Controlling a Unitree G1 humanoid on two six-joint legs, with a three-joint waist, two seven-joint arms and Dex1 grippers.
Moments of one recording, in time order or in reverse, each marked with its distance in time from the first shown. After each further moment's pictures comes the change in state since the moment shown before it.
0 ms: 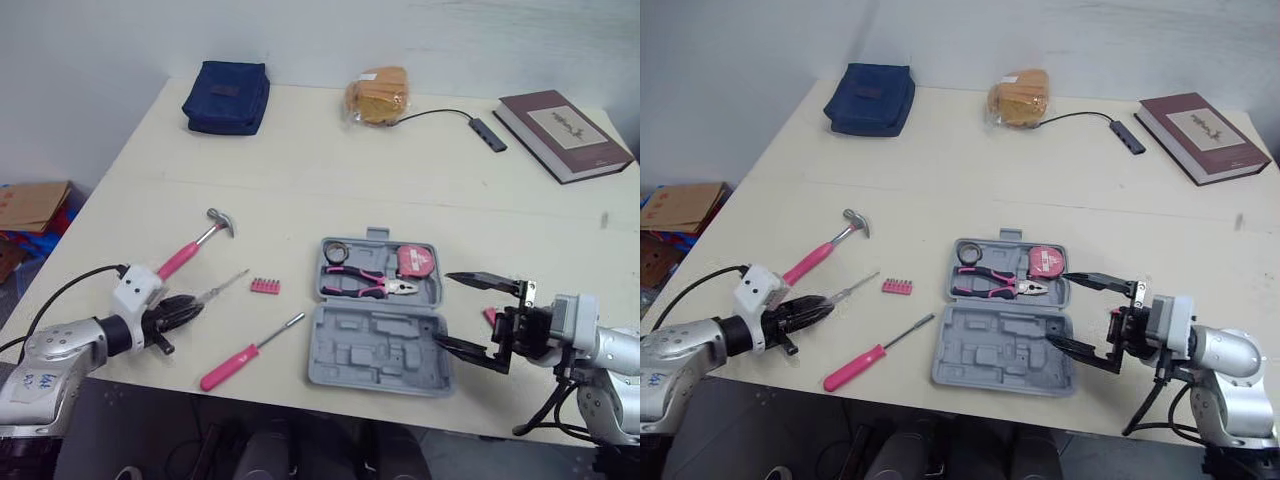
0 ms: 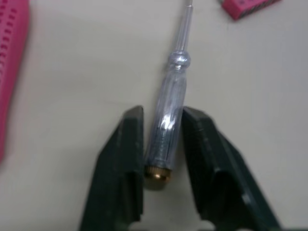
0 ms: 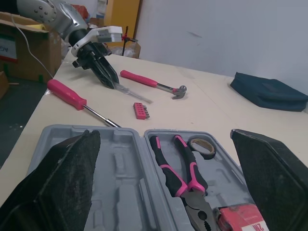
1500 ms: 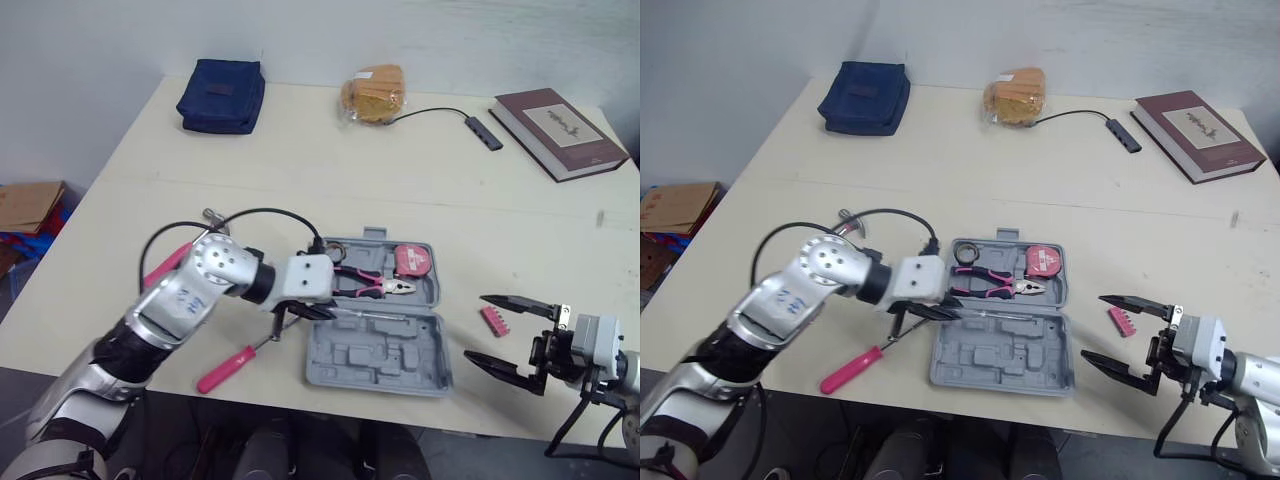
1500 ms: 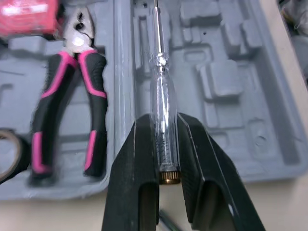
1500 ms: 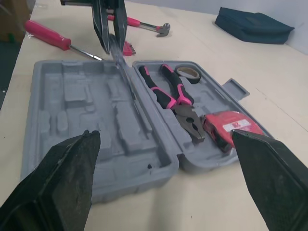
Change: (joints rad) left arm -0.709 -0.168 -0.759 -0.165 0.218 0.127 -0.285; right arm 0.181 -0.066 -0.124 0.095 -0.043 -0.060 0.020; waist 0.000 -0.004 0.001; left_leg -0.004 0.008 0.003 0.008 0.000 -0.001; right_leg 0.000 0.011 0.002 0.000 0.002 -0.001
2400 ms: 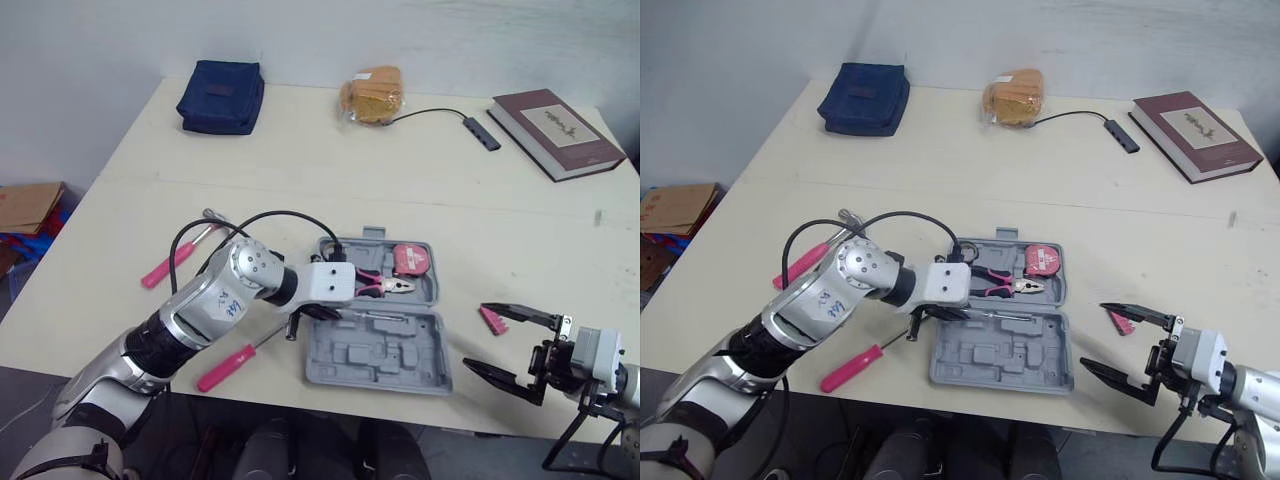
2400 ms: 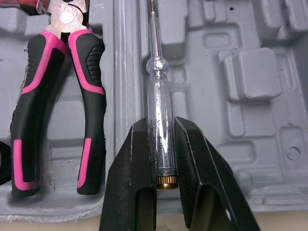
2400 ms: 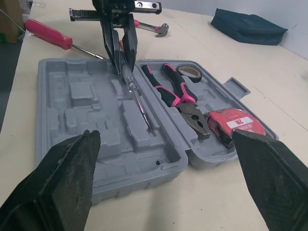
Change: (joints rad) left arm -0.073 -0.008 -0.090 -0.003 0.149 0.116 -0.005; right arm 0.031 0.014 0.002 -0.021 -0.008 -0.031 -0.029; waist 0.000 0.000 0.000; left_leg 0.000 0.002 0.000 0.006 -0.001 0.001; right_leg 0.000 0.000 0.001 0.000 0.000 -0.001
